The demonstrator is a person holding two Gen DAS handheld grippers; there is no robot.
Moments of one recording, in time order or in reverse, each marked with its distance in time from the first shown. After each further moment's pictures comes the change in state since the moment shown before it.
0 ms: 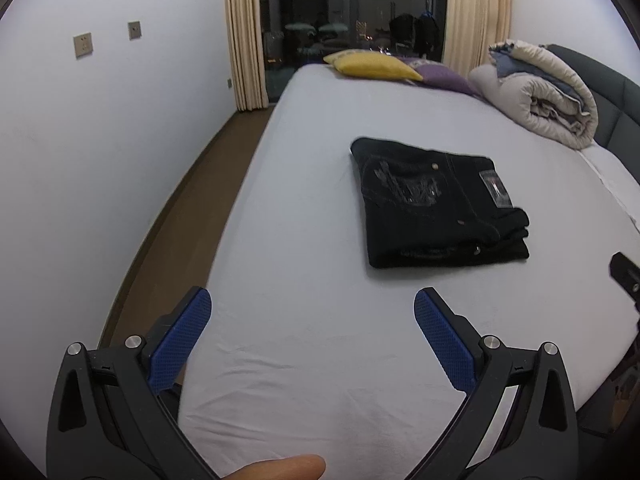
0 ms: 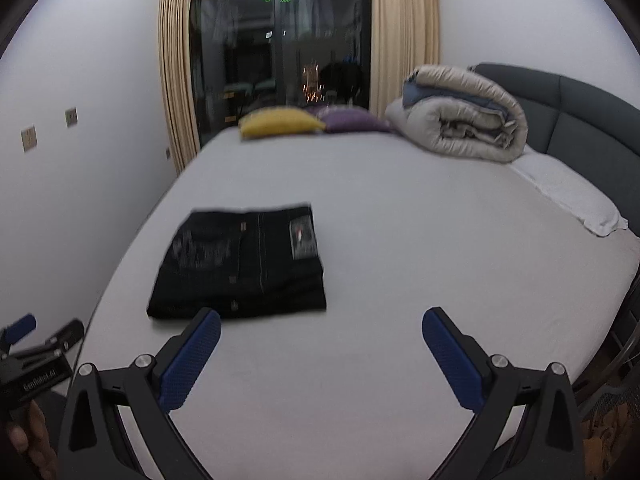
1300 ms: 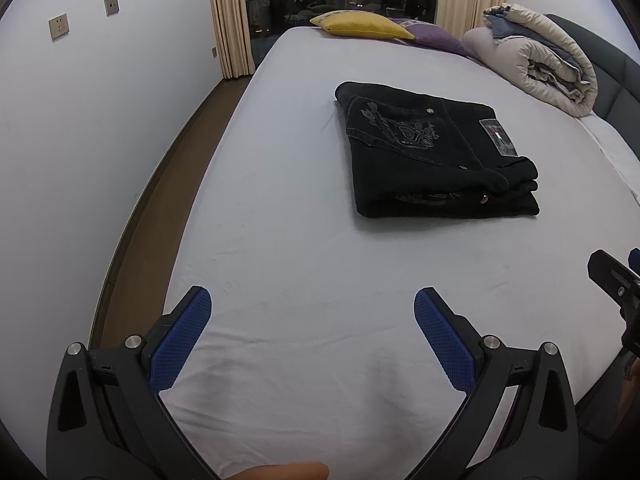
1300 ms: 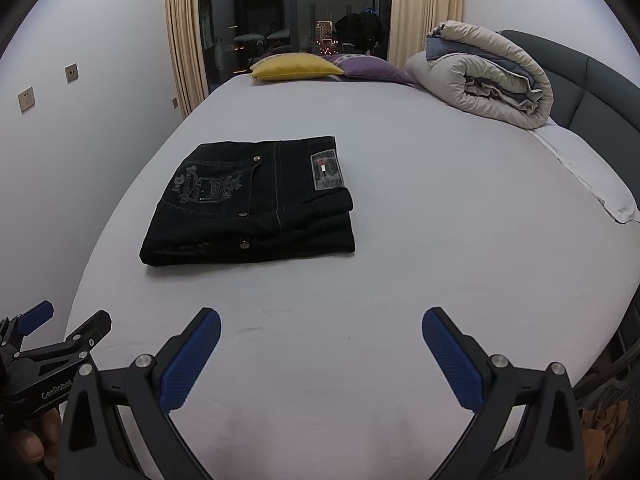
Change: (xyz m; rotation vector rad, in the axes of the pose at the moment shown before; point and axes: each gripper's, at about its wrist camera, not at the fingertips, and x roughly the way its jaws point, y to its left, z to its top) left arm 0.049 -0.022 -0.014 0.030 0.120 -0.018; right arm 0.037 0.020 -0.023 -0.042 0.172 0.035
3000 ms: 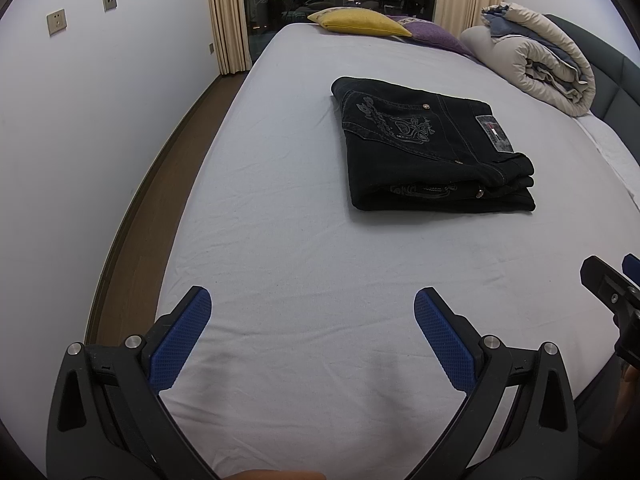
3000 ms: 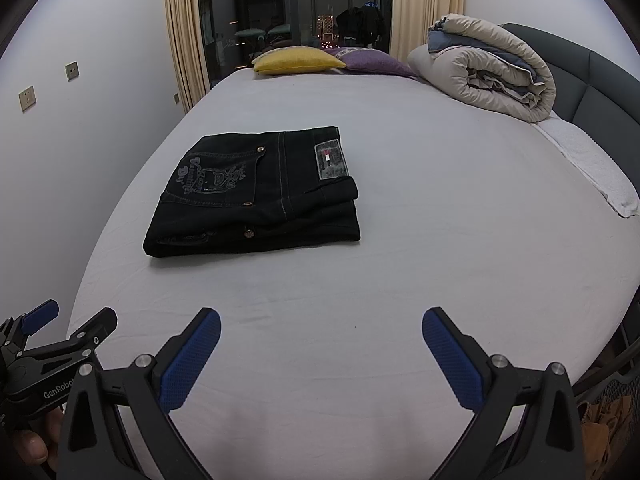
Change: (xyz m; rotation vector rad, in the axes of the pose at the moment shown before) left arm -0.002 -0.005 -0.005 -0.002 0.006 -0.009; right arm 0.002 0.003 -0.006 0.009 0.016 0.009
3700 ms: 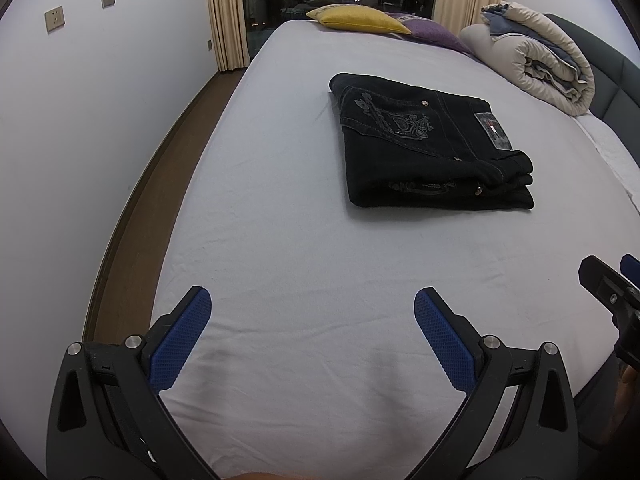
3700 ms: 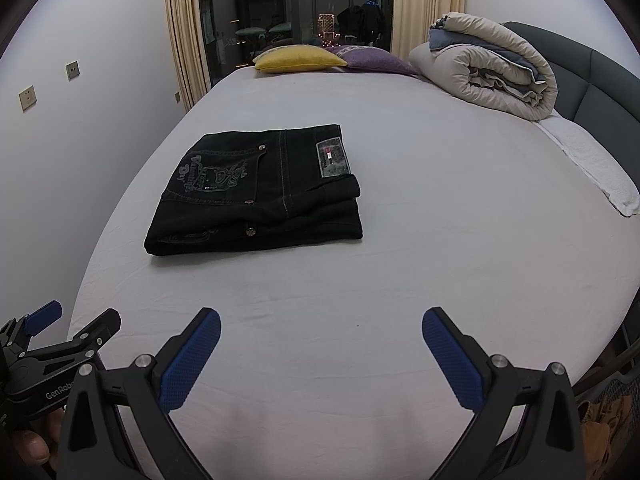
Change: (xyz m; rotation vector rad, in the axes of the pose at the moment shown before) left arm 0.003 0.000 -0.001 -0.001 0.014 -0.011; right arm 0.002 0.003 -0.004 0.000 0.004 0.004
